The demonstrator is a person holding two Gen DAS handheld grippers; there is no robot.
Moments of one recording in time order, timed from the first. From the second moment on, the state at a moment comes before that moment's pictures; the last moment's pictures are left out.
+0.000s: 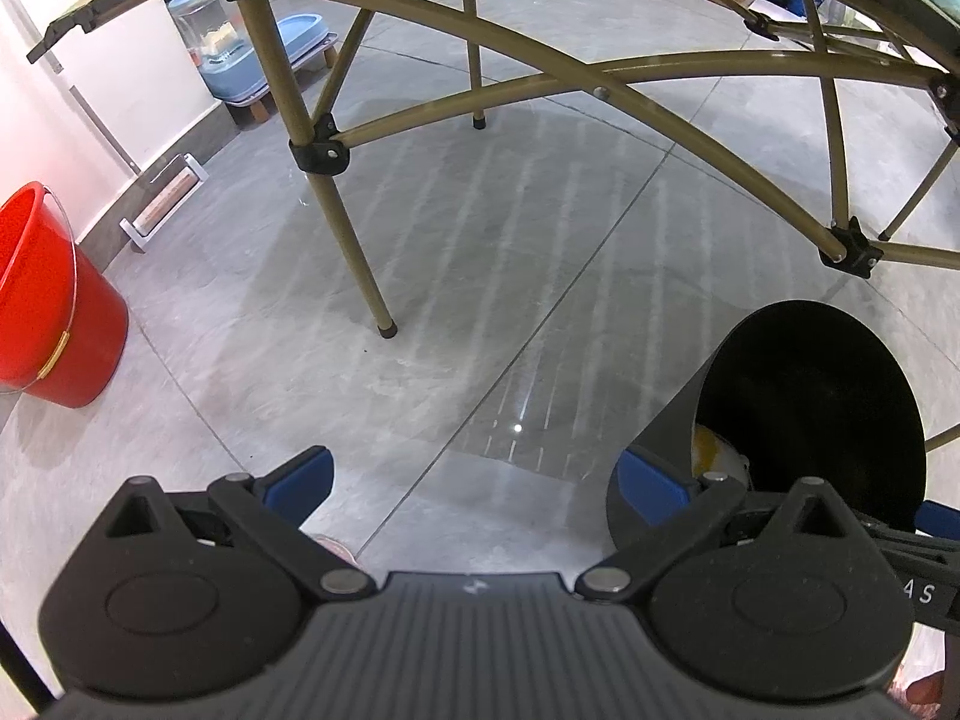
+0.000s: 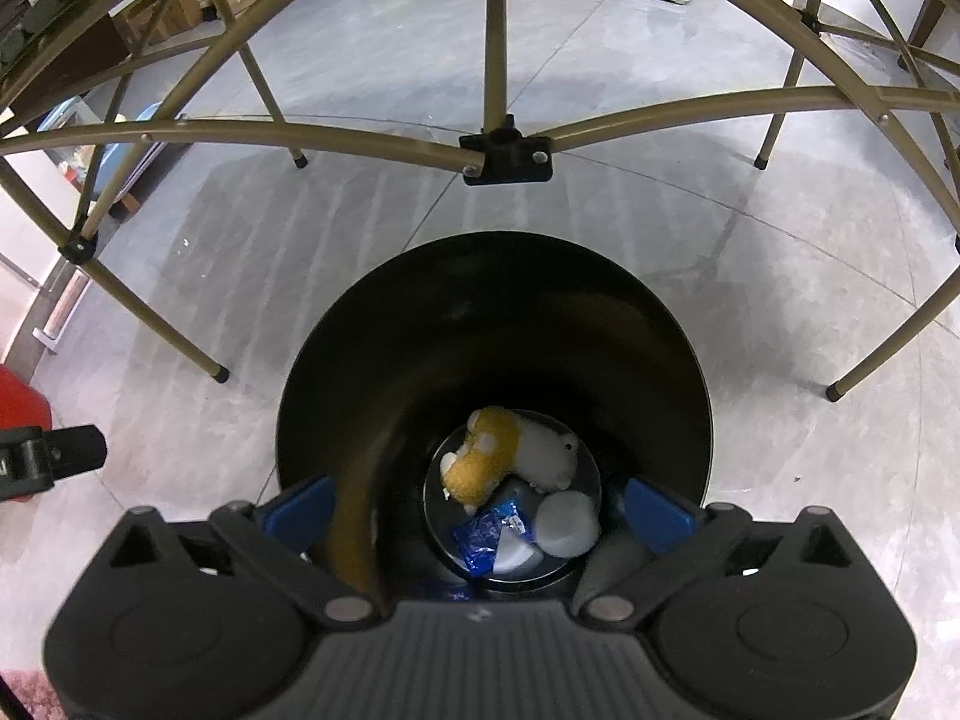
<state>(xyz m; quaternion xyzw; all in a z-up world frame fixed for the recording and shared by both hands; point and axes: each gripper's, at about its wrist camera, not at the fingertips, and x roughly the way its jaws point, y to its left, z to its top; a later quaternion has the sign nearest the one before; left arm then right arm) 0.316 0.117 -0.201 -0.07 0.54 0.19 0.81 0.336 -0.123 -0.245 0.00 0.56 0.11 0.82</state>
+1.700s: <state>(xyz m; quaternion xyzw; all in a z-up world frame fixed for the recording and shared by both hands) 0.315 0.041 -0.057 -0.06 0.27 0.13 0.95 0.321 -0.197 -0.078 0.00 0.23 0.11 0.97</state>
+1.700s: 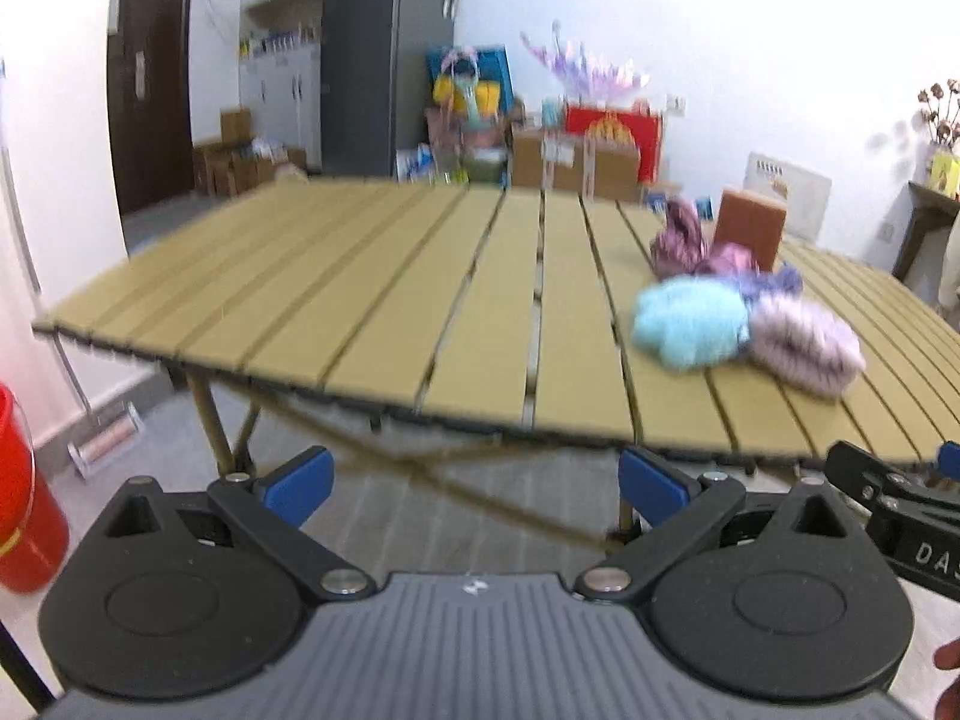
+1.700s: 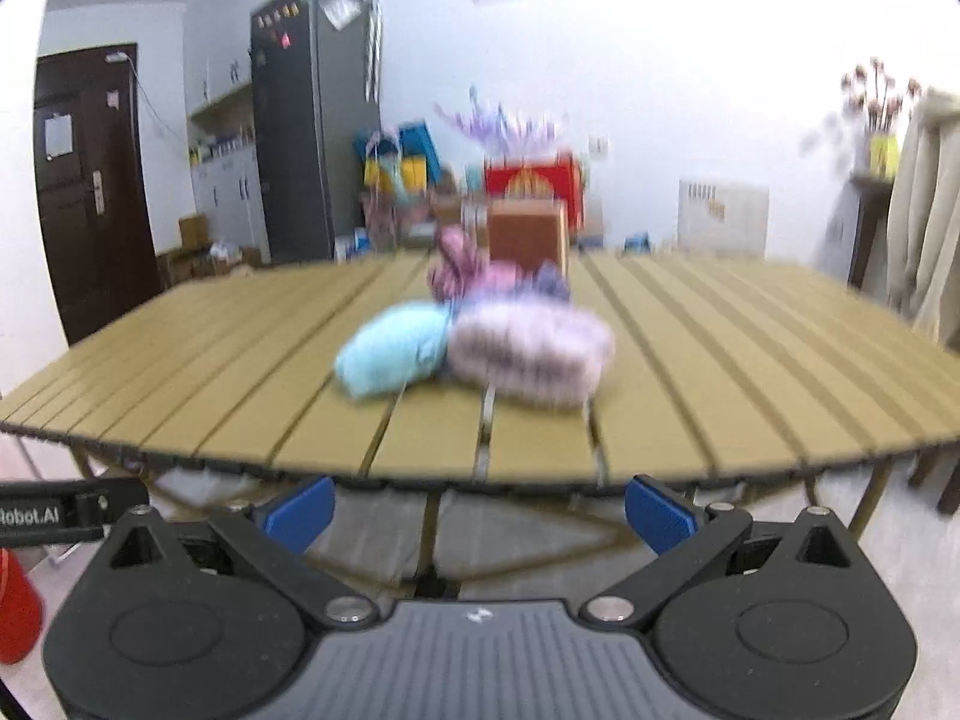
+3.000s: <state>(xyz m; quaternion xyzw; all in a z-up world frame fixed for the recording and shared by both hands) 0.418 0.035 -0.065 -0.08 0.23 0.11 0.96 0.476 -0.190 -0.119 0.02 0.20 0.10 0.97</state>
